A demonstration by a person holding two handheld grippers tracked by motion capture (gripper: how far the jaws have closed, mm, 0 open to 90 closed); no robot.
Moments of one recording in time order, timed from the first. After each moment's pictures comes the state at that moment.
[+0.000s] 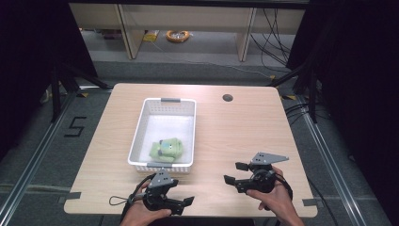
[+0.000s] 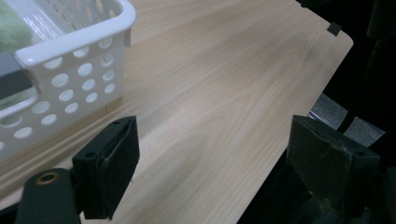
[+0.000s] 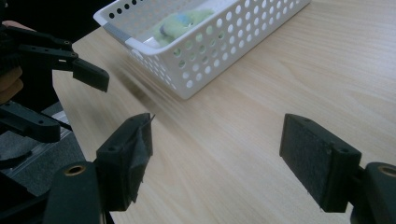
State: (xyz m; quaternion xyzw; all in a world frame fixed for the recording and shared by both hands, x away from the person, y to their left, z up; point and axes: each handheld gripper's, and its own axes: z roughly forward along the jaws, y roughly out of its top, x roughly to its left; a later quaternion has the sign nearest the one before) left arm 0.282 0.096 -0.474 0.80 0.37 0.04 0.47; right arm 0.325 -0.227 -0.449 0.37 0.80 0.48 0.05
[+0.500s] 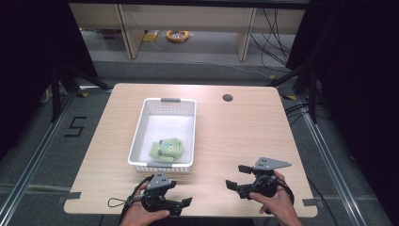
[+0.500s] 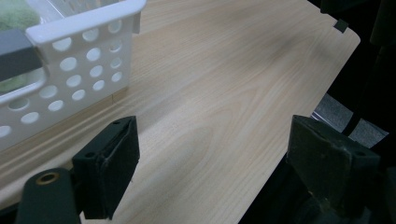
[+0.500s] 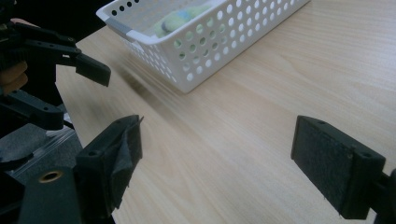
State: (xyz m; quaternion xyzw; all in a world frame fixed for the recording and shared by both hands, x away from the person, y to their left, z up) left arm 0.281 0.101 -0.481 0.80 0.37 0.04 0.47; right arm 0.319 -0.235 -0.463 0.36 0.79 0.49 0.05
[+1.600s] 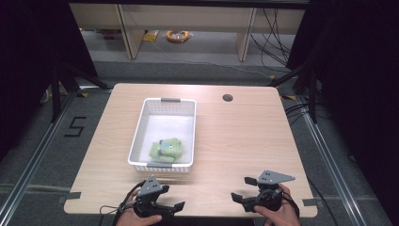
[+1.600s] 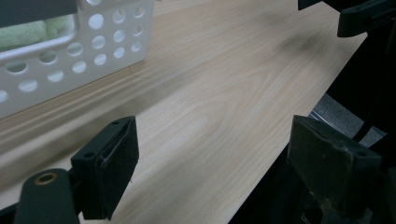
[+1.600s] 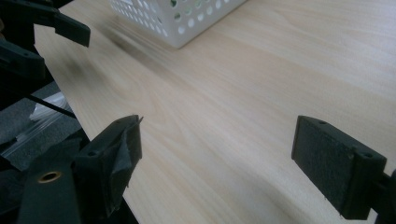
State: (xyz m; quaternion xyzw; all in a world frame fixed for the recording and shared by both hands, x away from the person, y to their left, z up) left arm 0.269 0.123 -0.497 0.79 0.39 0.05 0.47; right arm 0.289 -0.248 -0.484 0.38 0.80 0.45 0.05
